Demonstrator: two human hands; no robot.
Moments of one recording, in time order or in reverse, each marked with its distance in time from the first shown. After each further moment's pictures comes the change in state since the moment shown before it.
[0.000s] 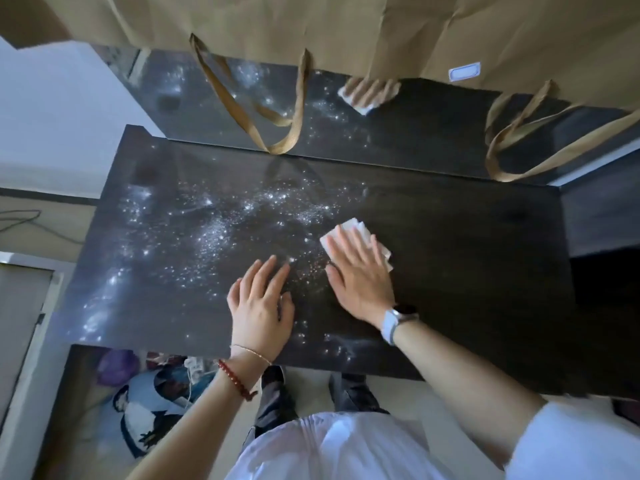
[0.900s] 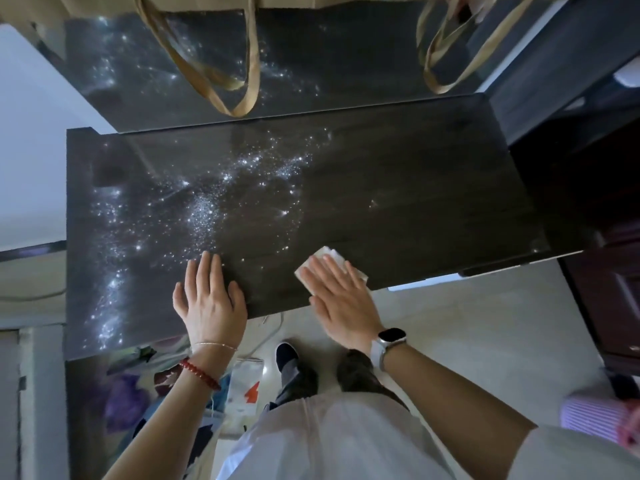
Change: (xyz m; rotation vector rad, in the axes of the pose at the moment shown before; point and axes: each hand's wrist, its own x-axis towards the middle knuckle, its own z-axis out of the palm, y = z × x) left_hand -0.037 -0.094 -0.043 0.055 -0.112 -0.045; right_hand -0.122 -0.112 0.047 0.024 0.015 0.118
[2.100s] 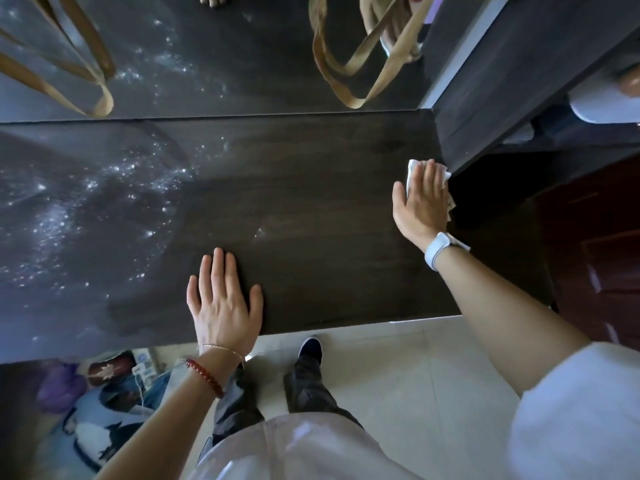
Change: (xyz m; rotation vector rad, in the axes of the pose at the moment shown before) left_hand -0.012 0.216 0.105 0.145 -0.059 -0.025; right_hand 0.074 0.345 -0.087 0.052 0.123 0.545
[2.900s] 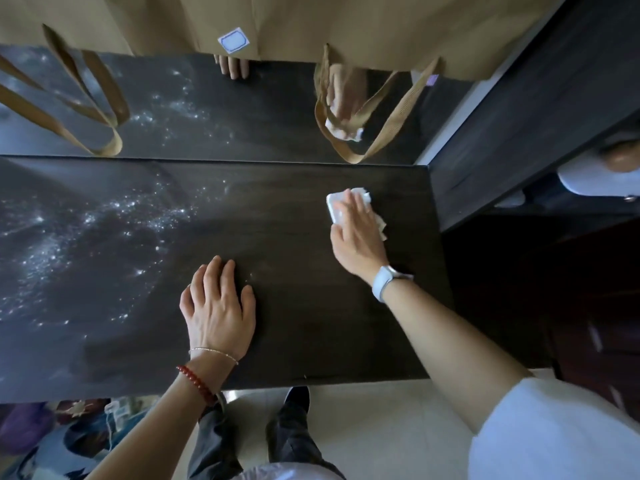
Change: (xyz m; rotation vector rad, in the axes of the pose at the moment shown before) left_hand 0.048 0.024 -0.008 -0.072 0.084 -0.068; right_hand 0.019 -0.074 0.006 0.205 -0.140 -0.372
